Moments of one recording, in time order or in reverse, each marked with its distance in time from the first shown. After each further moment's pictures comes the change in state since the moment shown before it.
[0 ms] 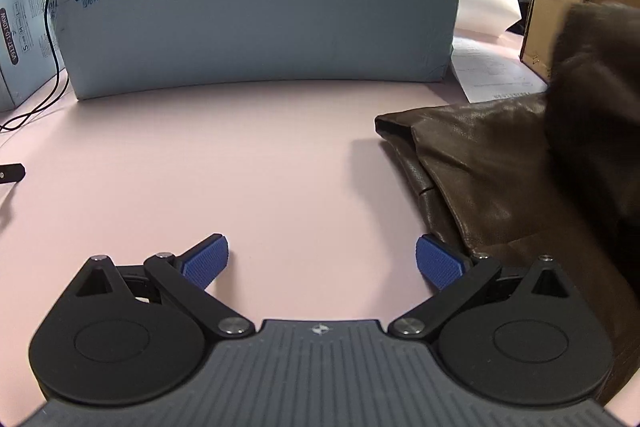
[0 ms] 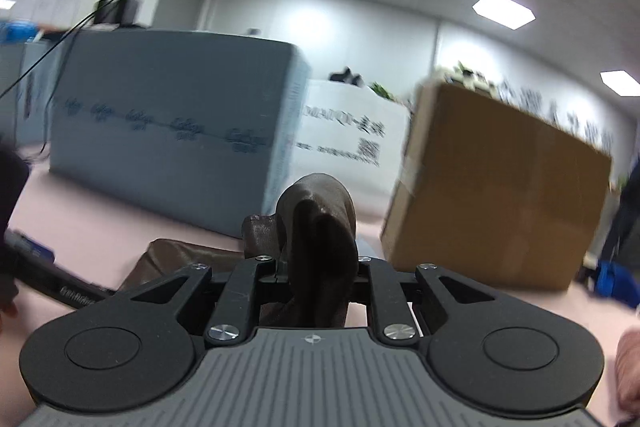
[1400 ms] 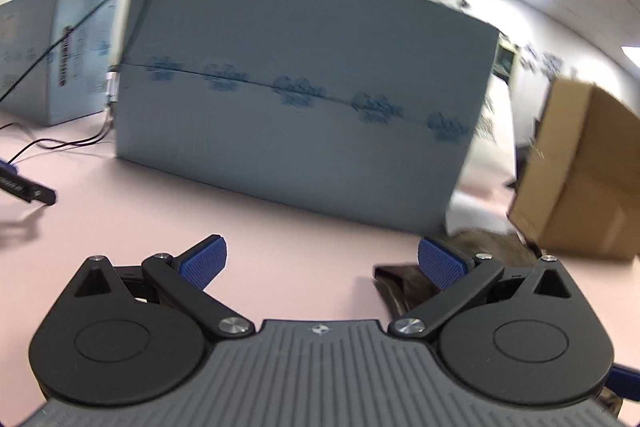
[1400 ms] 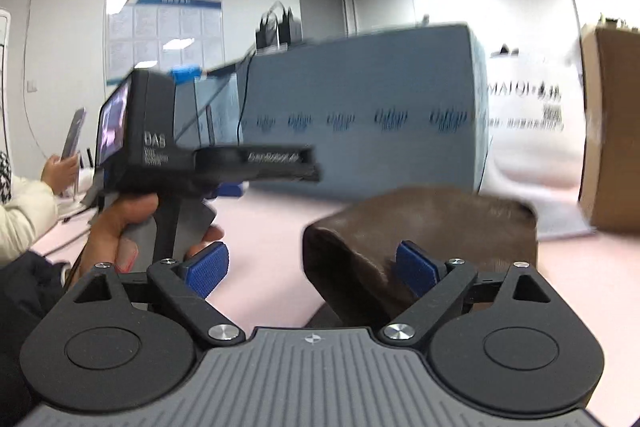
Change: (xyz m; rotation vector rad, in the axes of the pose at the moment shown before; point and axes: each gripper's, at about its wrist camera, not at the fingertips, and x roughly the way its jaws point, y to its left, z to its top) left arm -0.068 -0.030 -0.034 -0.174 -0.399 -0.026; right arm -0.017 0.023 -0.020 0.229 0.023 0.561
